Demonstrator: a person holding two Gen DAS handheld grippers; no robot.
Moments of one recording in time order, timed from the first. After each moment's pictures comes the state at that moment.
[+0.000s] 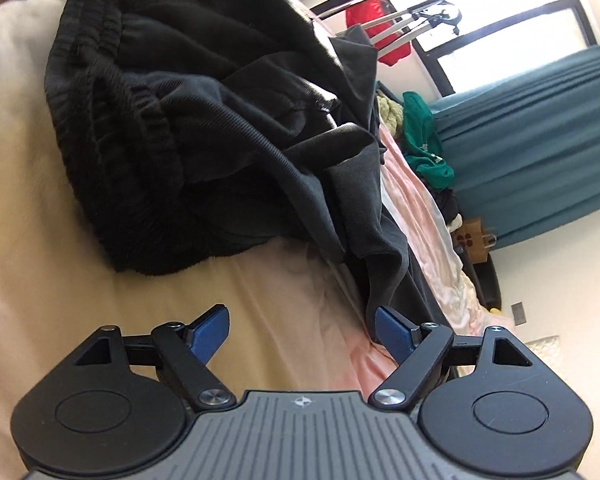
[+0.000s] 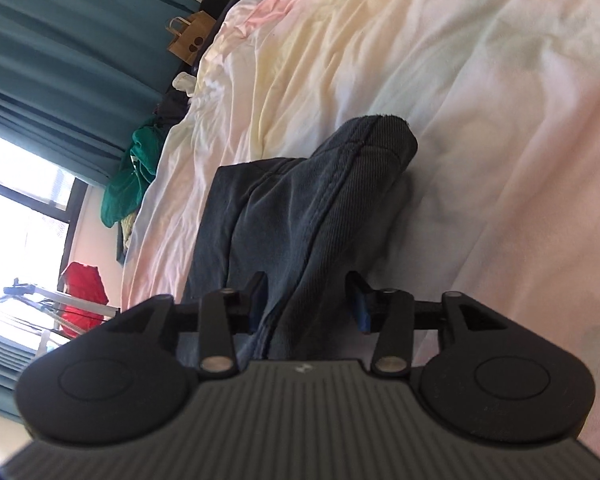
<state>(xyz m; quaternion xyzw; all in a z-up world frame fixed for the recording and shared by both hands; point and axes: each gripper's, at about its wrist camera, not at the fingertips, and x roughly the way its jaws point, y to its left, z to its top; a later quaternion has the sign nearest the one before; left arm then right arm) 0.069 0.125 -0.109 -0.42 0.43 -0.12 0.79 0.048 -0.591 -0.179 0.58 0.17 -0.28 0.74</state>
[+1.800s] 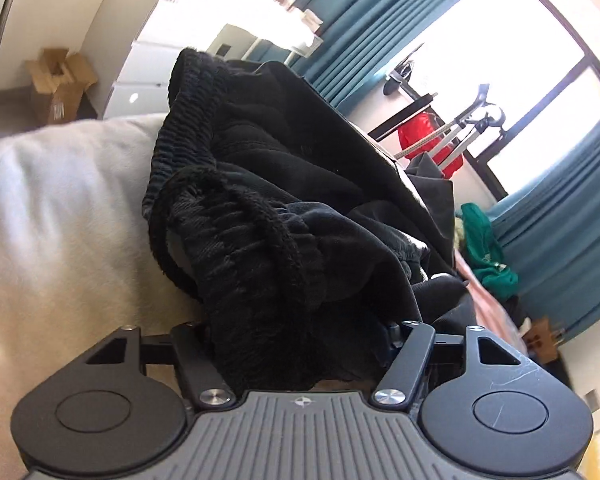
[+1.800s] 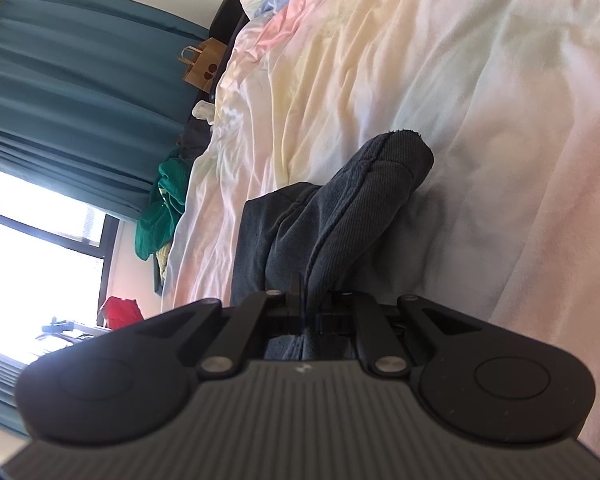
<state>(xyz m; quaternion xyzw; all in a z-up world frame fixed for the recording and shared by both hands) 0.039 0.140 -0.068 -0.32 0.28 0.05 0.91 0.056 -0.606 -0.180 0.60 0.11 -0.27 0.74</state>
